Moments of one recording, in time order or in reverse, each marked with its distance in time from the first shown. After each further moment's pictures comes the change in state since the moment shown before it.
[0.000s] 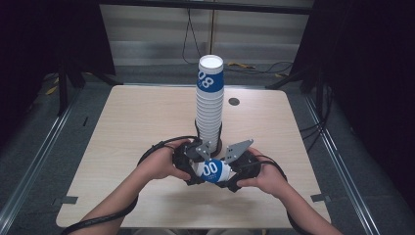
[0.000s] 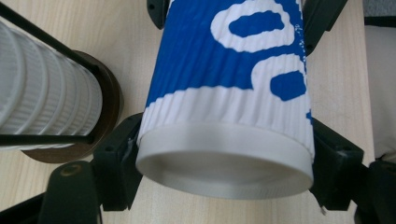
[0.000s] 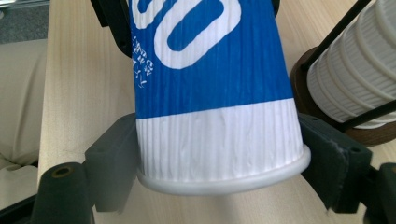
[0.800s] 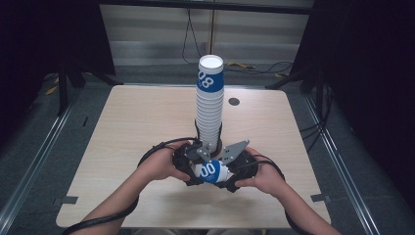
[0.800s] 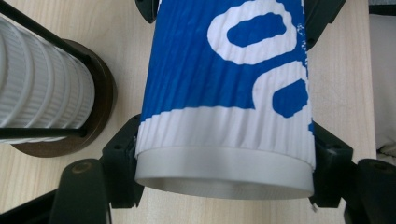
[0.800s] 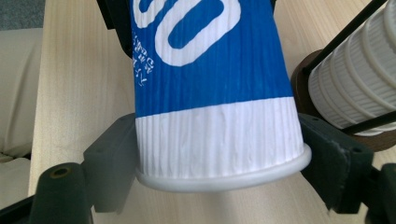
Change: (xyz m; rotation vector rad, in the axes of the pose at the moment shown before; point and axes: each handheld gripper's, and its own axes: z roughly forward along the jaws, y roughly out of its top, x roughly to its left) left arm -0.001 -0.002 0.004 0.034 -0.008 -0.024; right arm 0.001 0.005 0.004 0.026 -0.005 -0.043
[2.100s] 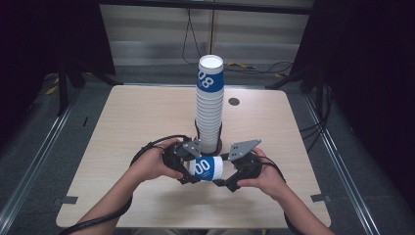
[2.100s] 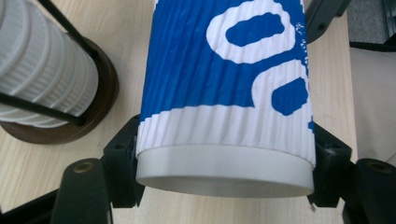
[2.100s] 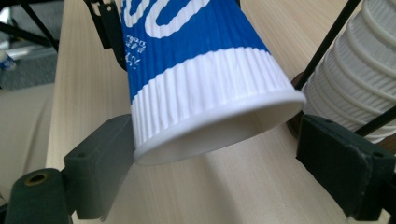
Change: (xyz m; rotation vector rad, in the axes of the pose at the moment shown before) left arm 0.005 -0.027 -0.009 -0.141 -0.028 -0.100; right arm -0.002 -0.014 -0.004 -0.191 0.003 0.139
